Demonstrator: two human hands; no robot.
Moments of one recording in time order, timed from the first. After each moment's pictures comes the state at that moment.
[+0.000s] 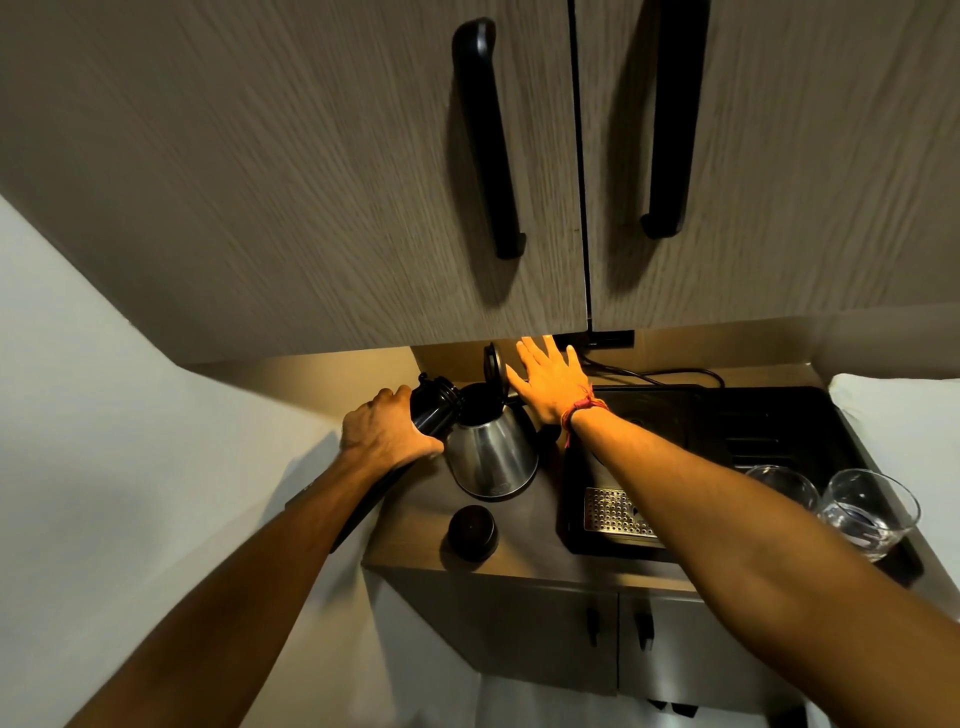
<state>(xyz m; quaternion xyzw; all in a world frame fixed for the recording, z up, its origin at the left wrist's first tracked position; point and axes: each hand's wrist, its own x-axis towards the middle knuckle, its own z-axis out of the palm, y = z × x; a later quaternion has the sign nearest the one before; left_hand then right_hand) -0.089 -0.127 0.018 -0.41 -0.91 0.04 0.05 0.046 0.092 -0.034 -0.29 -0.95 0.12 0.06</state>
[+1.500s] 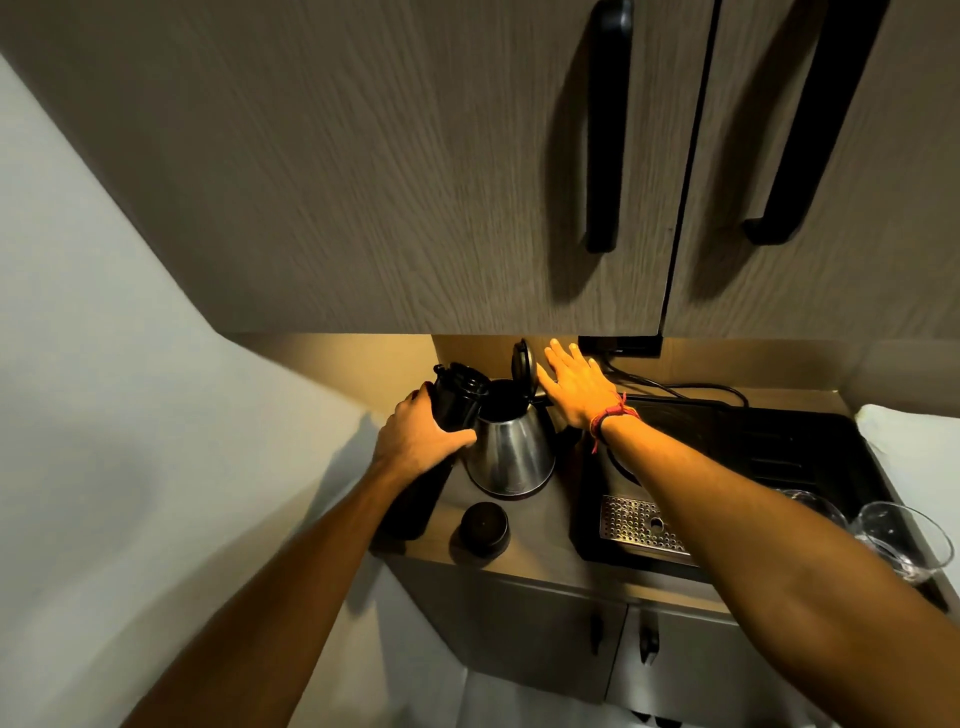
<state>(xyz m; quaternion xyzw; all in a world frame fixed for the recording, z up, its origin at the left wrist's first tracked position) -0.089 -0.135 -0.020 -0.34 -0.91 -0.23 -0.06 0.046 0.092 -0.037 -0.22 -0.97 0.06 0.01</state>
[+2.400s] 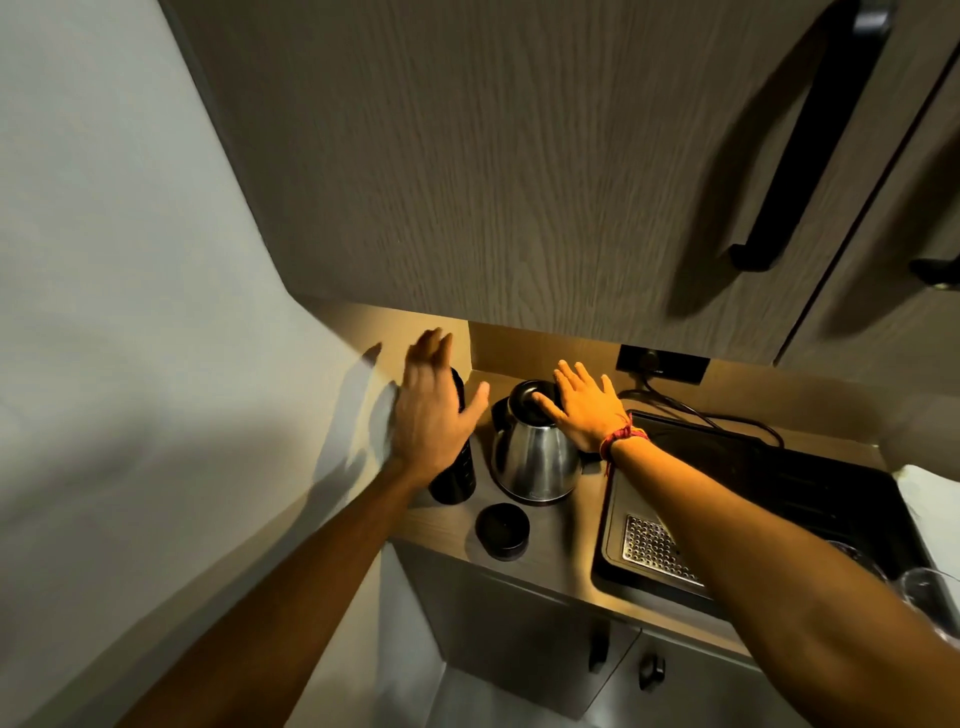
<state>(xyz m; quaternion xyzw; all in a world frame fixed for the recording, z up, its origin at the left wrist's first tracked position) -0.094 -0.156 -0.012 -0.39 -0.84 -0.30 0.21 0.014 0.051 -0.036 -0.24 -0.96 0.11 0.02</state>
